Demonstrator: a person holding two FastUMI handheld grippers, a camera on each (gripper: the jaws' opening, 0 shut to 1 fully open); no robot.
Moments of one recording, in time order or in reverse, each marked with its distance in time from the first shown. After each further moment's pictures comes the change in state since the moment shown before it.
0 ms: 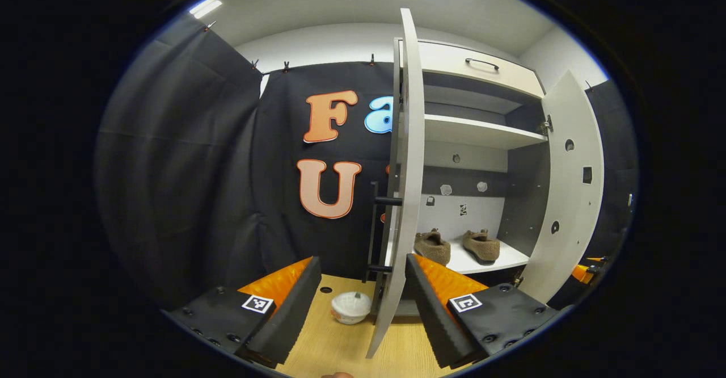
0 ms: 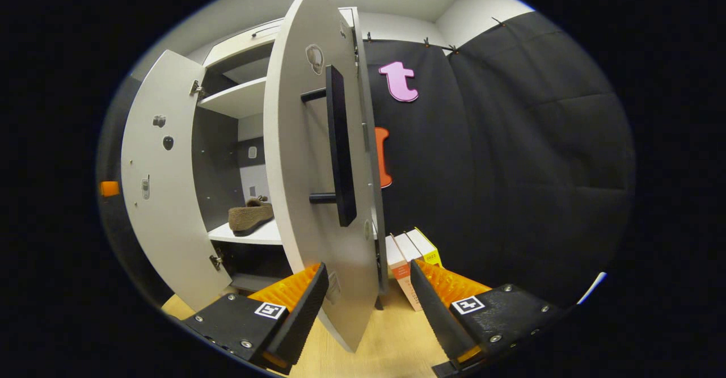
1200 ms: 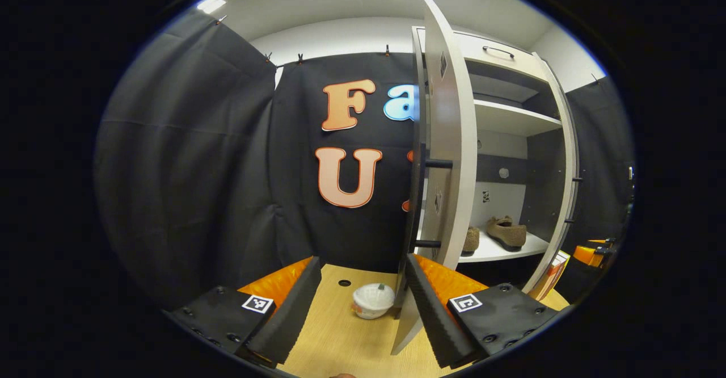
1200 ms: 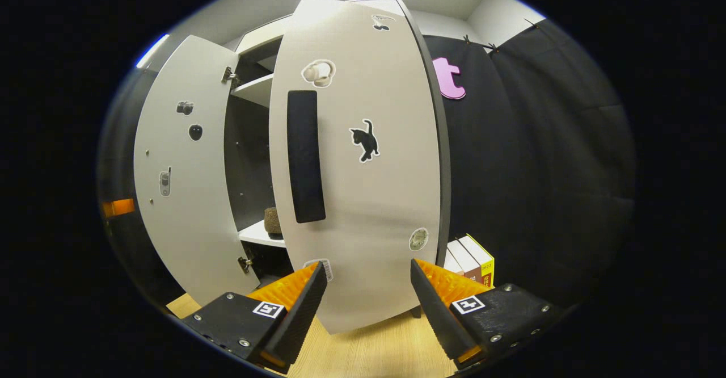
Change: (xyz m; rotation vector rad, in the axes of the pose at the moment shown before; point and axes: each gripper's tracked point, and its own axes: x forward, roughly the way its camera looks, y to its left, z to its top) left arm 0.018 0.047 -0.054 -0.002 0.025 0.049; right arm 0.047 0.076 0.005 -0.051 0.003 0.159
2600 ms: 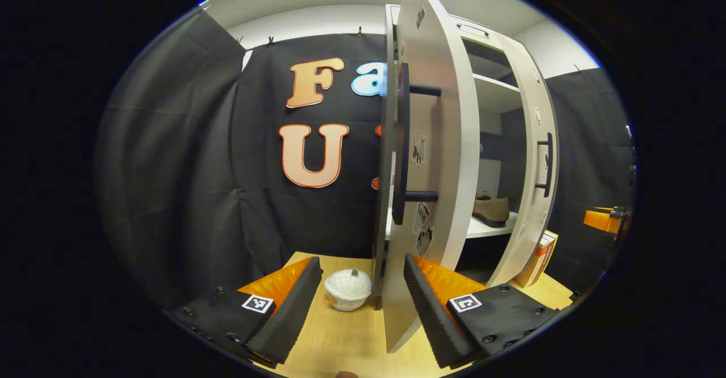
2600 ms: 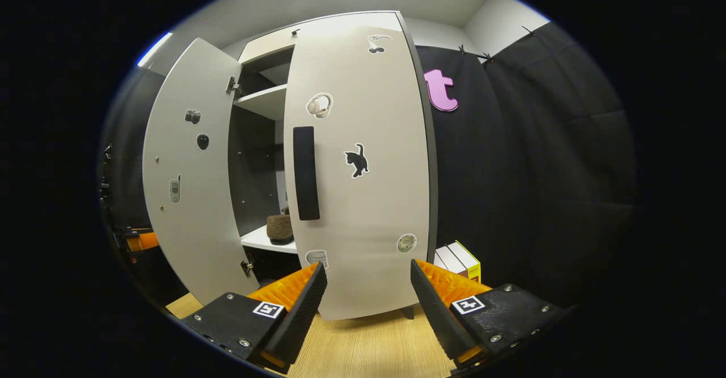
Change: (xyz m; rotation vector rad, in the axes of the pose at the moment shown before) left arm 0.021 -0.052 -0.052 0.010 0.079 -0.169; right arm -0.033 0.001 0.015 -0.006 -0.036 -0.032
